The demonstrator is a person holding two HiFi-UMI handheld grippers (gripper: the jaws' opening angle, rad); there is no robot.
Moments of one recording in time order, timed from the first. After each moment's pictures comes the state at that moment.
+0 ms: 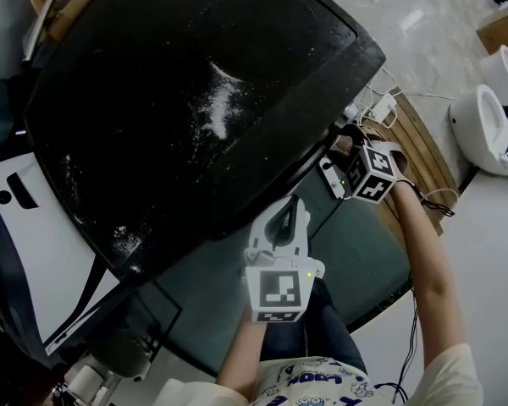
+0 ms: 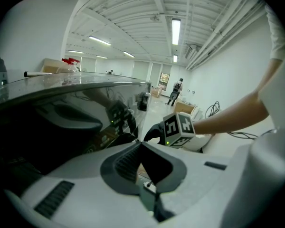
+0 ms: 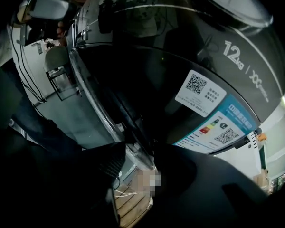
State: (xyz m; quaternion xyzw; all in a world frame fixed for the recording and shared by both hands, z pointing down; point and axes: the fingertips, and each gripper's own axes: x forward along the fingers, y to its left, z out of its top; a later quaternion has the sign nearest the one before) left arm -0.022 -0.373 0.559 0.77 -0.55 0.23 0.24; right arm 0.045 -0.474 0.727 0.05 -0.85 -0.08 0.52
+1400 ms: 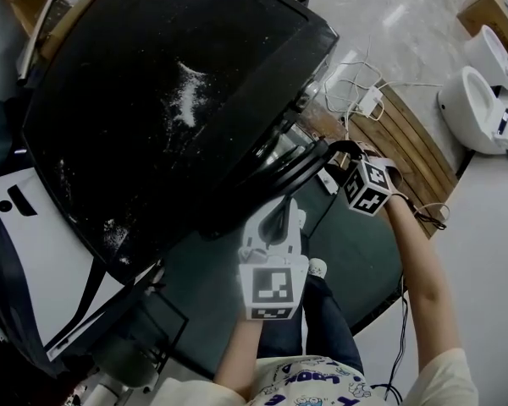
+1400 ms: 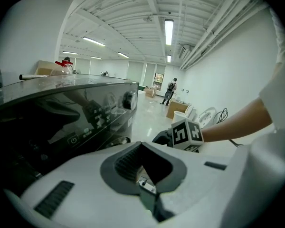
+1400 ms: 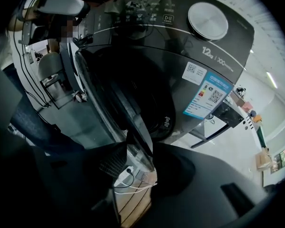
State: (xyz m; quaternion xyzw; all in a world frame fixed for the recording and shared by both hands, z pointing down) left arm 0.010 -0.345 0.554 0.79 -0.52 0.23 0.23; right arm 0.098 -0.415 0.726 0.11 -0.85 -0.02 0.51
